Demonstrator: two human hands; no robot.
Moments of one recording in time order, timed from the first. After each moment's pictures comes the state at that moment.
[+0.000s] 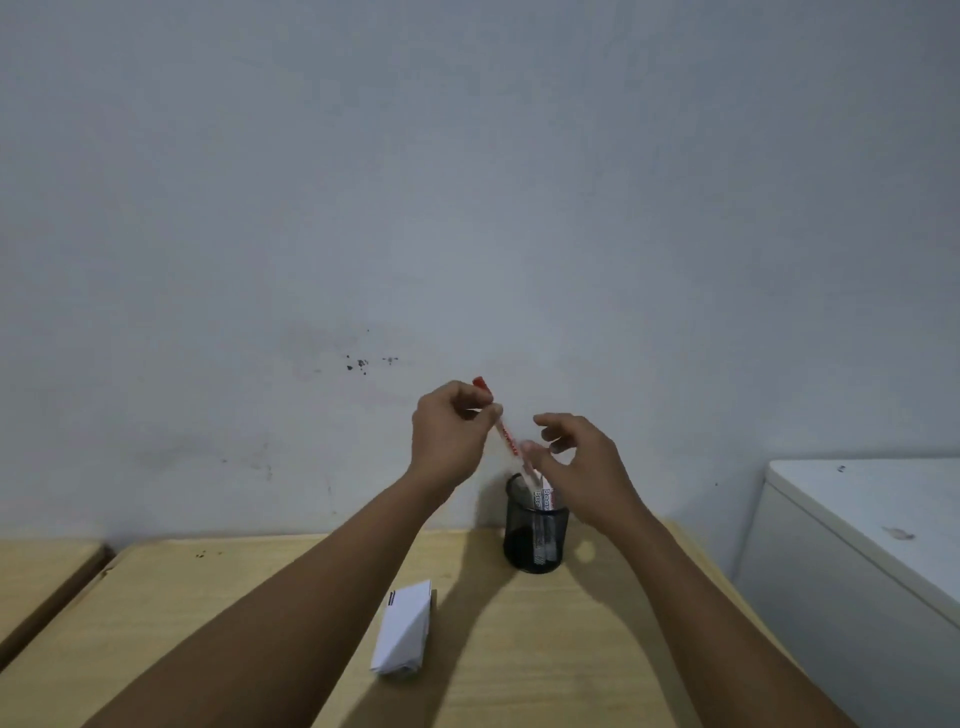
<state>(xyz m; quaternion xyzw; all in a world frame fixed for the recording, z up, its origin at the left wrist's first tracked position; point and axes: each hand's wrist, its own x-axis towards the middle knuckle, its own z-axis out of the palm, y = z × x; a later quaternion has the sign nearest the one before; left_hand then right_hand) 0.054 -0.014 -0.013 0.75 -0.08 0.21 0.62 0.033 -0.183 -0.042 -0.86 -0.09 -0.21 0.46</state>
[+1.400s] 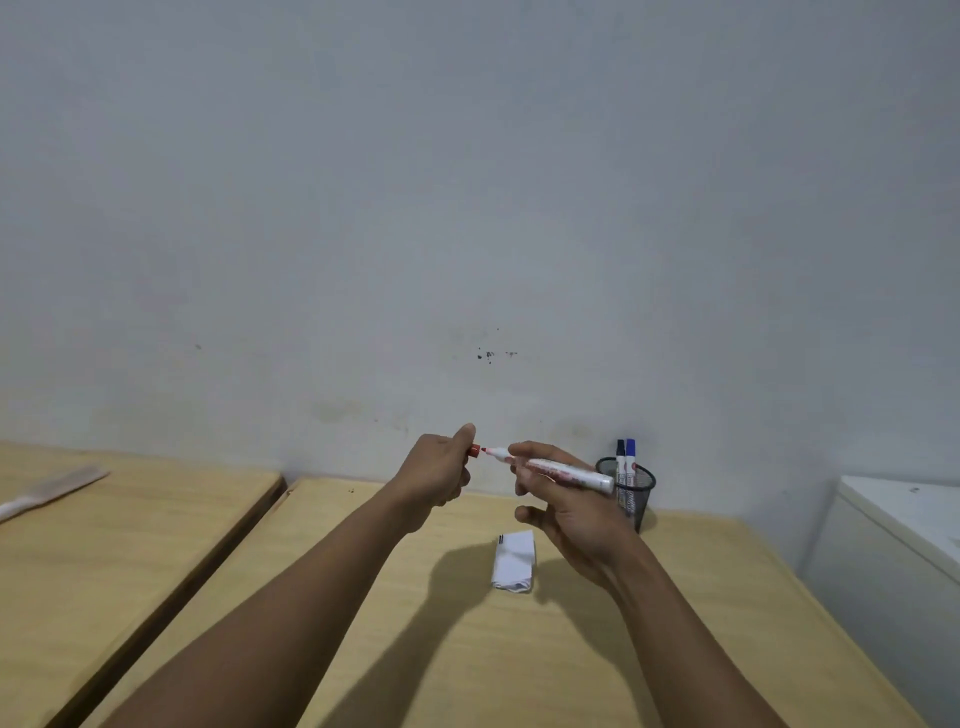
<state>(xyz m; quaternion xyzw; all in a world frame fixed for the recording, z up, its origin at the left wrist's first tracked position) -0.077 0.135 -0.022 0.78 0.00 0.05 0.63 -0.100 -0.045 -0.040 -0.61 -0.19 0.03 0.77</state>
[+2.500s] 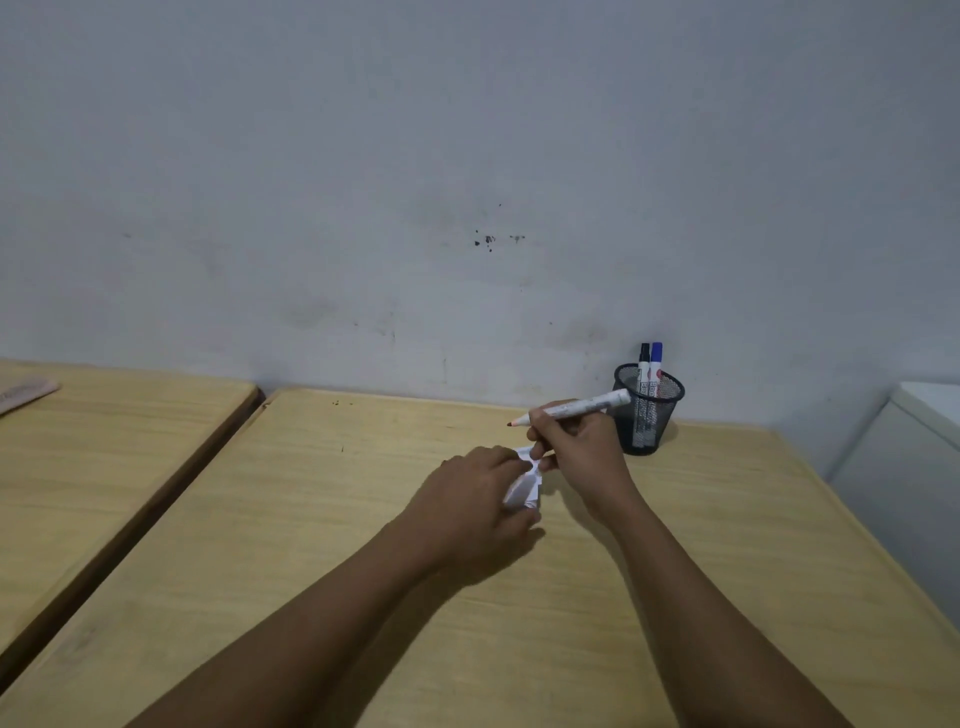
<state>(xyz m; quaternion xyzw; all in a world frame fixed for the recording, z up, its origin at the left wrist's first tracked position) -0.073 0.108 -0.146 0.94 -0.25 0.15 0.16 -0.022 -0.056 -0.129 -0.72 -0.08 -0.06 0.69</state>
